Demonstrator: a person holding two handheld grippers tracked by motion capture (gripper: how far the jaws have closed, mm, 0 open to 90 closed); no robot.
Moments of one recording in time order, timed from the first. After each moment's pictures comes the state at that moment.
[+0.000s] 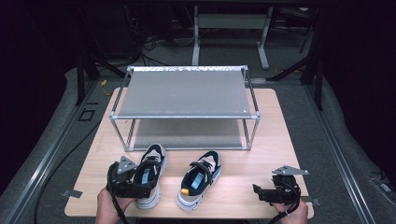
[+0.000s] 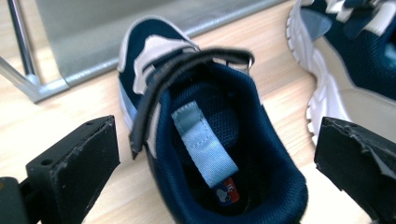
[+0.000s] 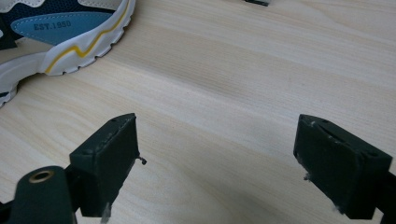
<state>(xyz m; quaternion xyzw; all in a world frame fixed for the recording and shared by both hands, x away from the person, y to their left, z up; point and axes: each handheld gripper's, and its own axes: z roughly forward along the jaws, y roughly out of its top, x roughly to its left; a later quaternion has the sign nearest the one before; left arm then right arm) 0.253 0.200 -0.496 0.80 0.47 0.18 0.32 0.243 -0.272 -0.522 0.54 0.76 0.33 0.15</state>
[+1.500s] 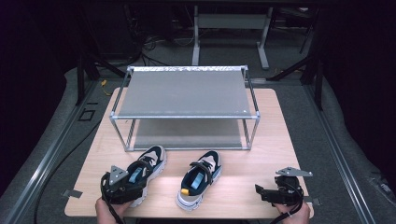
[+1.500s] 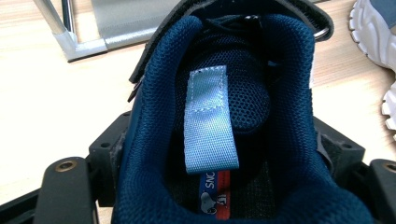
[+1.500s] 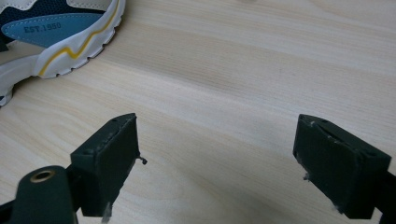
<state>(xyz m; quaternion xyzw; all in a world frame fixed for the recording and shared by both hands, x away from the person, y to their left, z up) 0.244 0.228 -0.536 0.75 0.51 0.22 0.36 0.240 -0.281 -0.526 0.55 0.75 0.33 0.15</state>
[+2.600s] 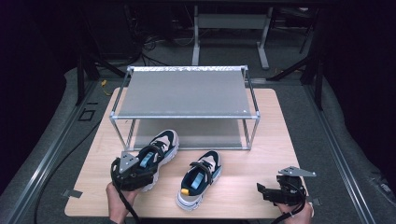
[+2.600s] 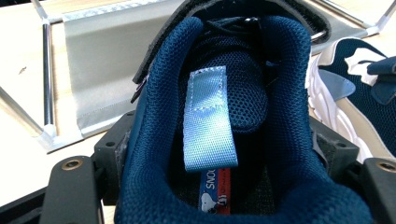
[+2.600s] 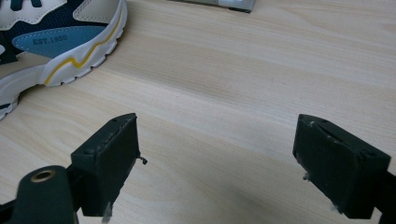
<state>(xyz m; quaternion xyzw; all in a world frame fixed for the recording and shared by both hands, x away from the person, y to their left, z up) 0.269 0.194 -0.501 0.75 0.47 0.24 0.41 0.237 -0.283 -0.518 0.55 0.74 0.34 0.16</state>
